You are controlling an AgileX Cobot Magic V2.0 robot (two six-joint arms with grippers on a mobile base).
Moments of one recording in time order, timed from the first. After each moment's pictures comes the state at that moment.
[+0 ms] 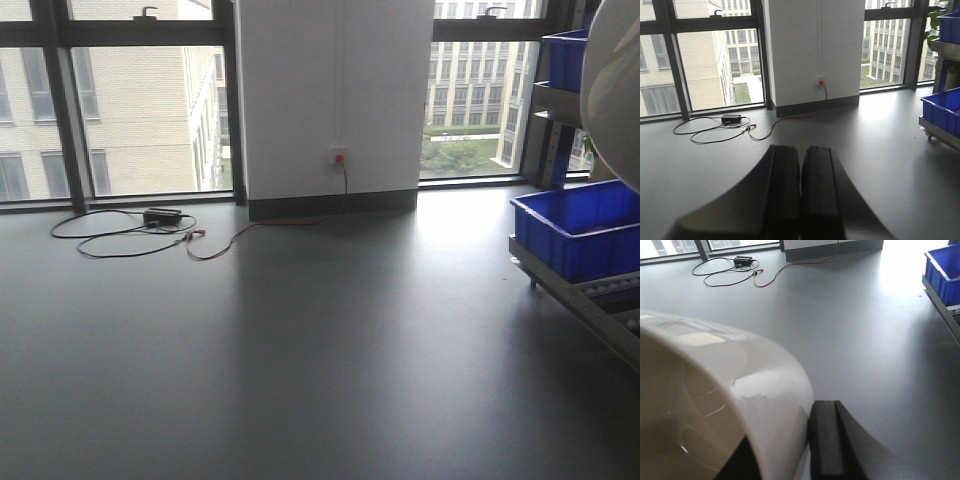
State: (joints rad) left arm -0.16 -0.01 0.01 -0.07 0.08 0.10; right arm 0.22 0.42 -0.54 -0.03 0.56 0.22
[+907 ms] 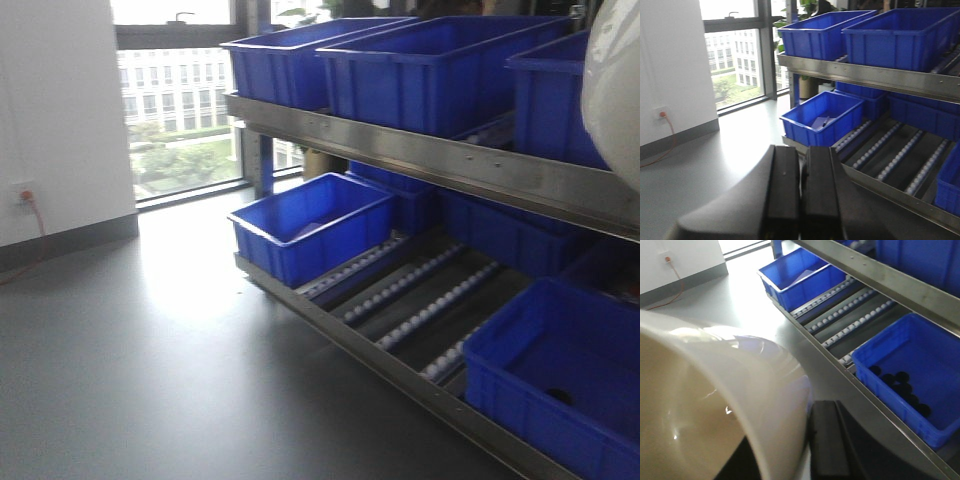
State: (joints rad) left arm -0.16 -0.01 0.01 -0.07 0.08 0.10; right arm 0.22 0.42 -0.54 -0.03 0.56 0.22
